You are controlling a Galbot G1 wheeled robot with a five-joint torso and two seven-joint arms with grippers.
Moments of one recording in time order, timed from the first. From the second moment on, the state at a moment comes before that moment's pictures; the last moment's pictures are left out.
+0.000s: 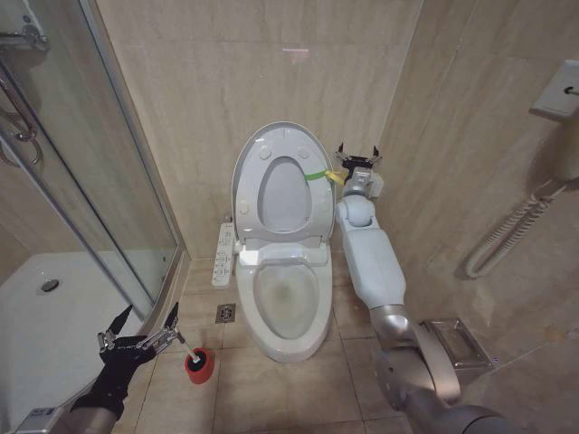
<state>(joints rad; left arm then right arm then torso) 1.86 -1.29 -0.80 -2.44 -0.47 0.12 -0.01 -0.21 1.56 0.49 1.06 -0.07 0.06 0.33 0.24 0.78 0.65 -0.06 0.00</state>
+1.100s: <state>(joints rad) 1.86 -1.29 -0.81 -2.44 -0.47 0.12 -0.01 -0.25 1.54 0.40 1.11 -0.10 0.11 0.29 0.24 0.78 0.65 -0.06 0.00</state>
